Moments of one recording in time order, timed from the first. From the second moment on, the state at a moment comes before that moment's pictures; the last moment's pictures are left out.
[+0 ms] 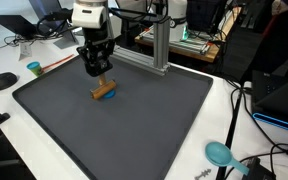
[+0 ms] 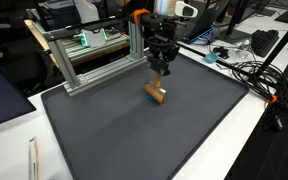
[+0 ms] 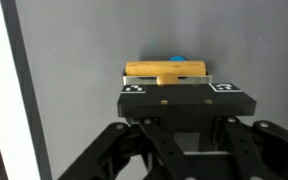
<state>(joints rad) -0.03 0.34 0.04 -1.97 -0.27 2.41 -1.27</state>
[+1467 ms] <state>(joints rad) -0.05 0.36 0.06 -1.93 -0.18 2.39 -1.35</state>
